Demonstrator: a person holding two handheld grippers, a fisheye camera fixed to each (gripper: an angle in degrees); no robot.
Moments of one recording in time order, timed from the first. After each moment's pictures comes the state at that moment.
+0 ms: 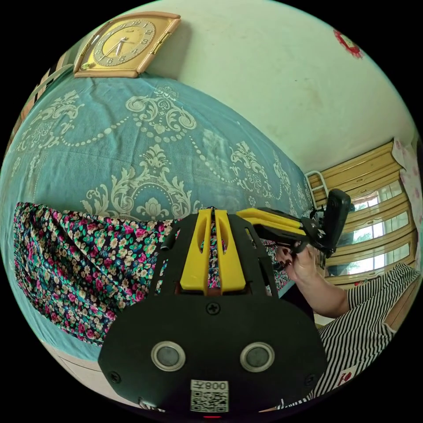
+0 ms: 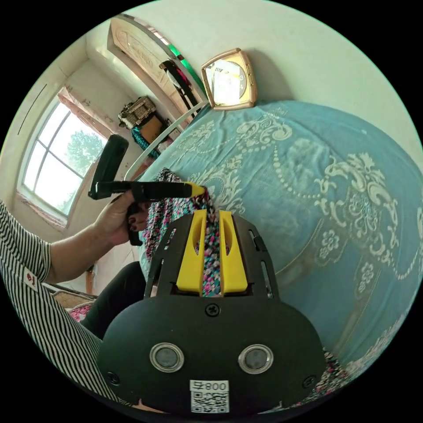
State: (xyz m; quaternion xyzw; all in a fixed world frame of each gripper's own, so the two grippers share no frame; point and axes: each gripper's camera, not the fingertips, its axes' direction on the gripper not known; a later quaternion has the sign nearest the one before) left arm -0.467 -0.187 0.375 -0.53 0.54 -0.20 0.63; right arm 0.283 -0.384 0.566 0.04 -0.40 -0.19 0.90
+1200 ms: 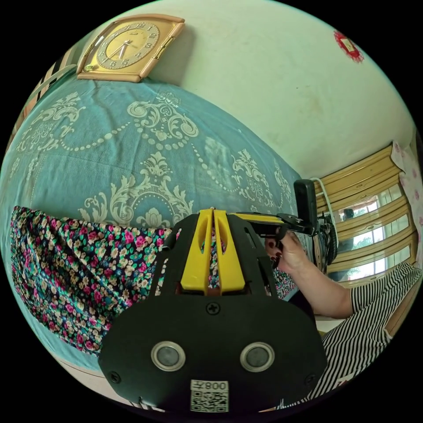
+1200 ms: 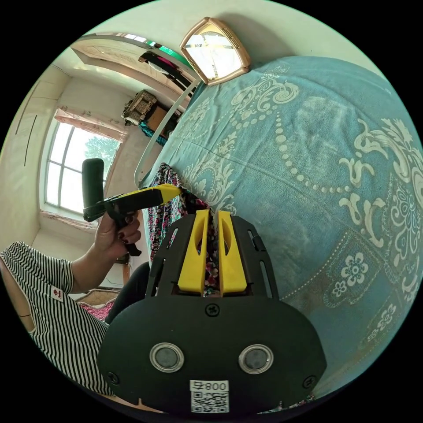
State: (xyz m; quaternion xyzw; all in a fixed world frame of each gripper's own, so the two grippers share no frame) left arm -0.458 -0.149 0.446 -0.51 0.53 -0.22 0.65; right arm 0.277 -0.510 0.678 -0.06 -0.49 -0.17 0.85
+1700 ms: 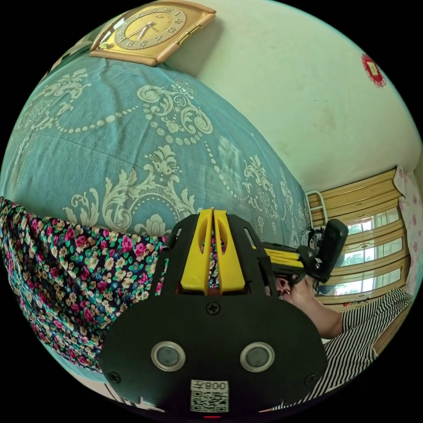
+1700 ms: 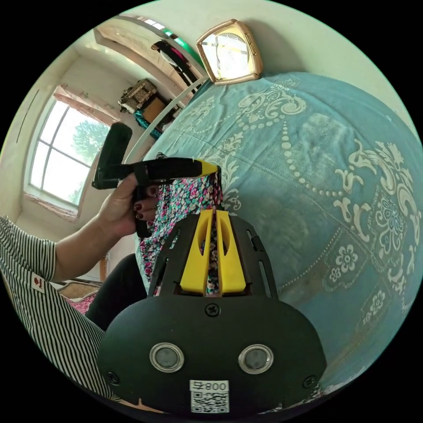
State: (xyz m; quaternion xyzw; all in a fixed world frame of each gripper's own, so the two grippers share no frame) left arm -0.456 -0.102 0.470 -0.53 0.52 -0.26 0.62; right arm 0.251 -0.495 0.658 -0.02 -0.43 -0.21 0.88
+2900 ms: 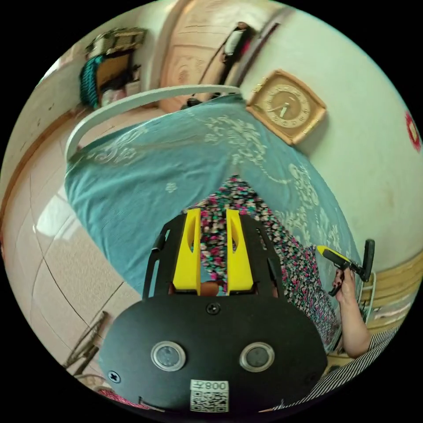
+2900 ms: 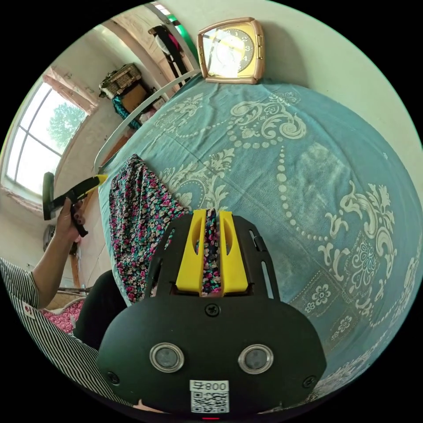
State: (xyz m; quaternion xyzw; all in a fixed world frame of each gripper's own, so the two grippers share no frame) left arm -0.757 0.055 0.364 -0.57 0.19 -0.35 0.71; right arm 0.173 -0.545 0.664 -0.04 -0.33 -0.23 0.91
